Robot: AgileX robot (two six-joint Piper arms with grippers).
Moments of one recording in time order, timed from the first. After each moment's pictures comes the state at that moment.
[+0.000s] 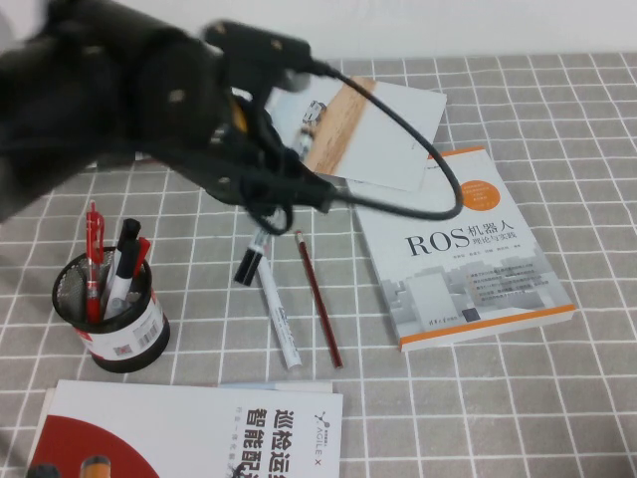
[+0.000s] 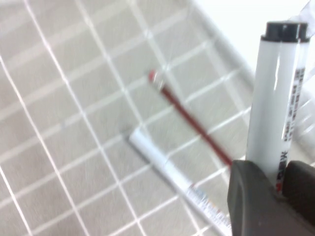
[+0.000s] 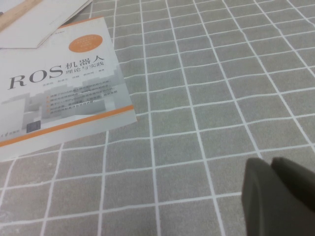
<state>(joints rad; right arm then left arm) -0.03 0.01 0.03 0.14 0.38 0.06 -0.64 1.61 -1.45 0.08 0.90 -0.06</state>
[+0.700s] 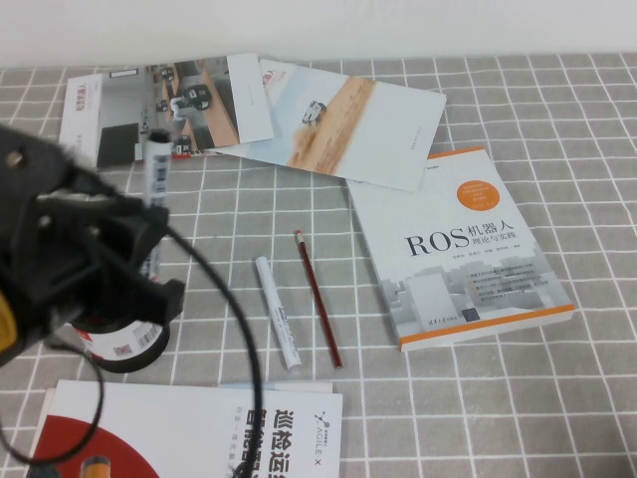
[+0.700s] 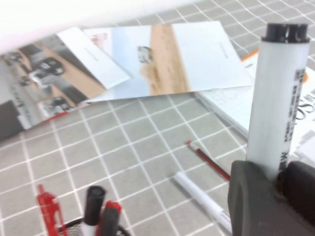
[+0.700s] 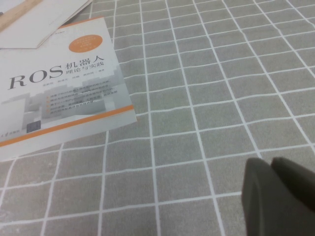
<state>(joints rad) -0.03 0.01 0.03 0.14 0.38 0.06 -0.64 0.92 -0.74 0.49 0.38 -0.44</state>
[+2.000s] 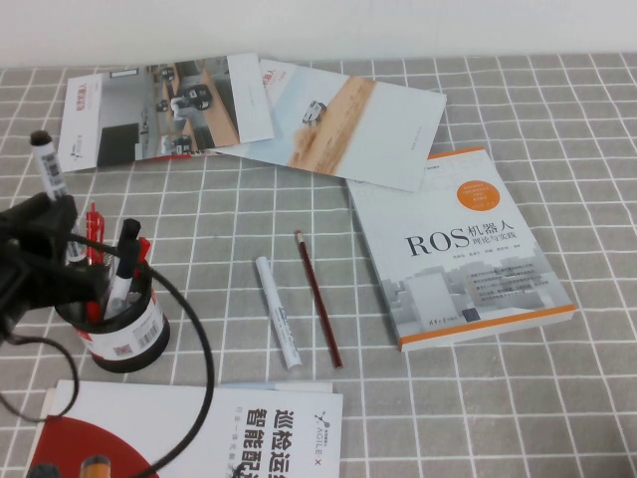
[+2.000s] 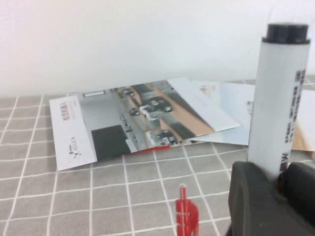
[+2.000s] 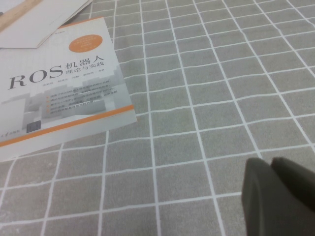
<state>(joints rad) -0.03 0.01 0.03 0.14 0.38 0.06 -0.20 1.03 -0.42 0.08 -0.35 -0.03</state>
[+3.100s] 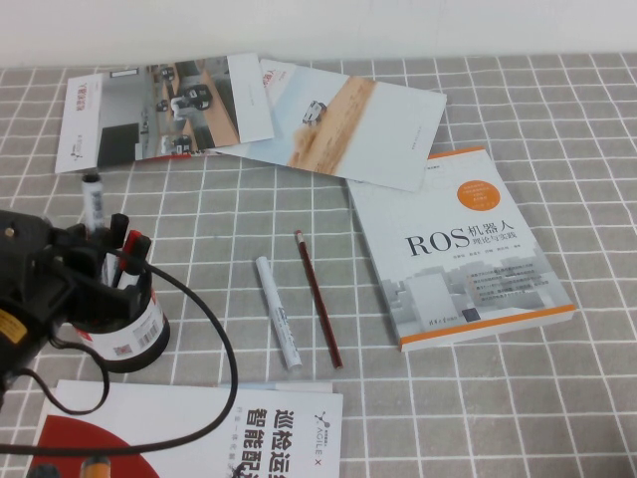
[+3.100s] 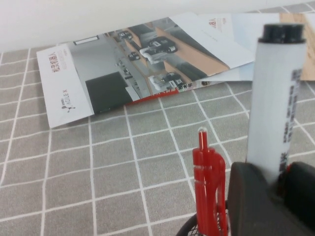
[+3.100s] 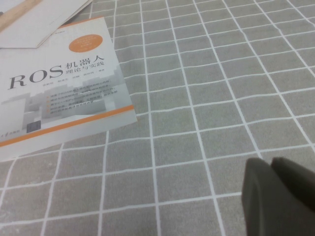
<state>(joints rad) -0.03 0.01 0.03 0.14 0.38 0.06 -0.20 1.29 -0.42 0.07 -0.47 0.08</state>
